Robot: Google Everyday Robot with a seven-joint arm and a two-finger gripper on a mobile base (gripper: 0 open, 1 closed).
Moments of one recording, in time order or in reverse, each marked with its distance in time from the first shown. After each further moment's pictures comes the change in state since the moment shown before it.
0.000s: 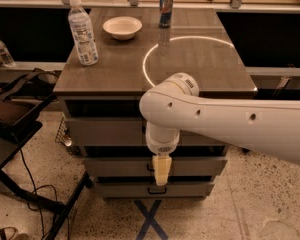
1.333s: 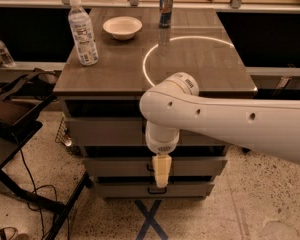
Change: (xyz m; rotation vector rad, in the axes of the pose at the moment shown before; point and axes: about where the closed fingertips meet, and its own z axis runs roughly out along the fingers) arm 0.000 -0.002 0.000 0.000 -0.005 0.004
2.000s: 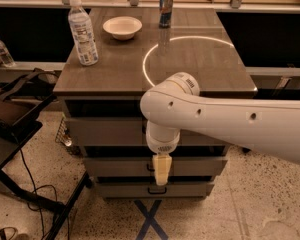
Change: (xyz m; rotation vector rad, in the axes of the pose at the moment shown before) arm 0.000 0.000 0.000 0.001 -0.001 0.001
